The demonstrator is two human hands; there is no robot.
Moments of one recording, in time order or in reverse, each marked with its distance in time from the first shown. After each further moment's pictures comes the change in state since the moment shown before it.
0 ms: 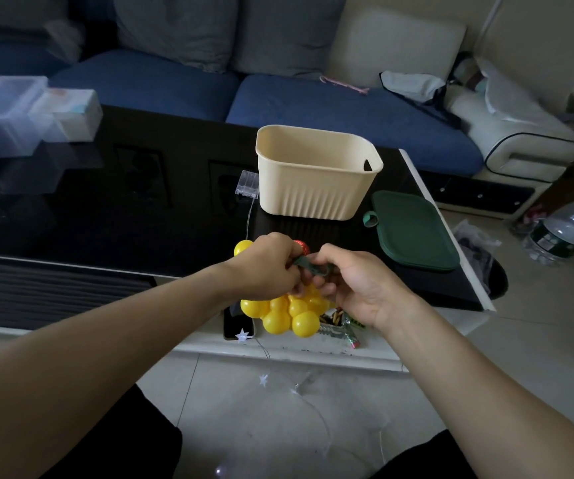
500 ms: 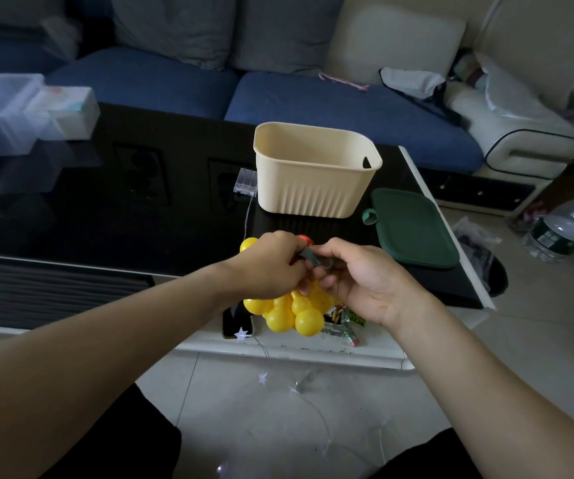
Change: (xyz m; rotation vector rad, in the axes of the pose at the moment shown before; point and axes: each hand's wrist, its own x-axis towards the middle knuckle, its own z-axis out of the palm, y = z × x) left_hand 0.002 0.007 0.002 -0.045 -0.022 0.043; right_hand -0.008 -0.009 -0.005 0.113 -0.046 0.001
